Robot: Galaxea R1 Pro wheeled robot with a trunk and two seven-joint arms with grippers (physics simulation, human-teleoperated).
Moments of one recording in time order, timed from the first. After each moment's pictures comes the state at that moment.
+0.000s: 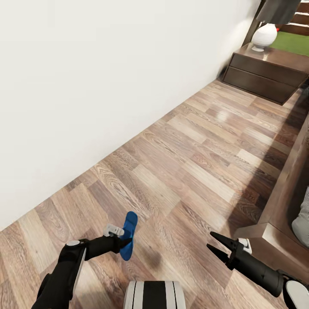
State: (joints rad) left arm -0.38 -0.08 0.25 -1.18 -0.35 0.49 -0.92; right arm -0.04 -0.20 -0.24 -1.51 -1.20 1.04 0.56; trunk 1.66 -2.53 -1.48
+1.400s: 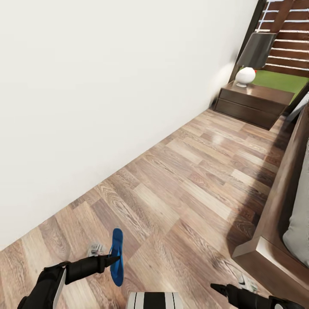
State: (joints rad) left arm -0.37 0.03 0.42 -0.89 -0.25 0.46 -1.10; right arm -0.04 -0.19 -0.23 -1.21 -0.38 0.84 0.56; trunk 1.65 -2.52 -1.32
